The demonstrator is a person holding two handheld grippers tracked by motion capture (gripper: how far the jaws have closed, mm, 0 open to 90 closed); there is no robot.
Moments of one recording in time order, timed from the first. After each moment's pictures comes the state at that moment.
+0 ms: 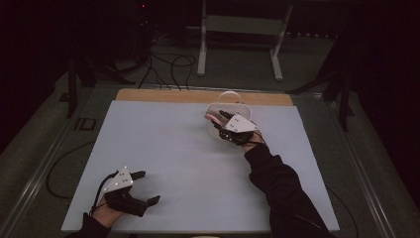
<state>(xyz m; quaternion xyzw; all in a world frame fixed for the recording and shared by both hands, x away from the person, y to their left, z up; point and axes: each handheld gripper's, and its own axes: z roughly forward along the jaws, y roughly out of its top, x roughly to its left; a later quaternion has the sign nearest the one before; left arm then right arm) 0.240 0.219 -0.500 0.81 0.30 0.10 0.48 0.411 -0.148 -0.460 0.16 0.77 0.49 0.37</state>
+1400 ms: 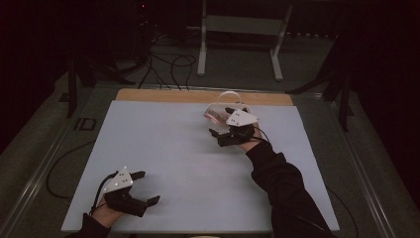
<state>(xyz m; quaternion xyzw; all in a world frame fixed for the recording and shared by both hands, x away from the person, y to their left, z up) 0.239 0.219 -0.500 0.82 0.30 0.11 0.48 0.408 -0.148 -0.441 0.19 0.80 0.49 0.30</state>
